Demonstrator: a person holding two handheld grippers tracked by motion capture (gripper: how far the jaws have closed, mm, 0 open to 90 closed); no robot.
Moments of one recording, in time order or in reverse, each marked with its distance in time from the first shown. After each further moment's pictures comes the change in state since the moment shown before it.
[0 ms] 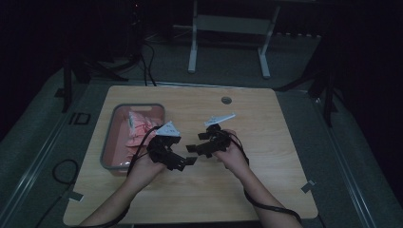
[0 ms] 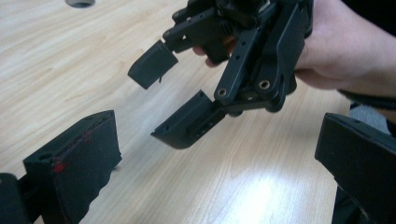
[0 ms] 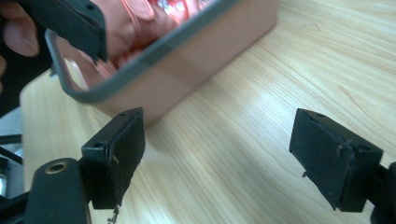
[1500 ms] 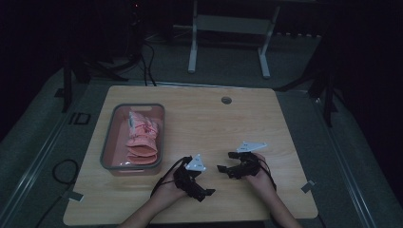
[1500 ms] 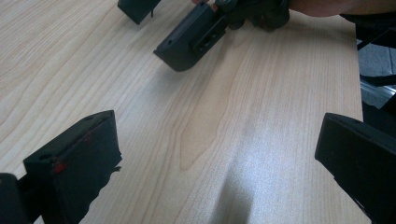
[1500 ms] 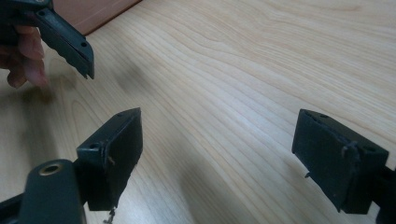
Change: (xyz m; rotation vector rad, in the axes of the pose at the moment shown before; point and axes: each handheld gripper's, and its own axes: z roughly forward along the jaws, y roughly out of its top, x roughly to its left) left arm -0.037 -0.060 0.095 0.079 -0.095 0.143; right arm -0.043 -0.120 -0.041 -0.062 -0.112 -0.018
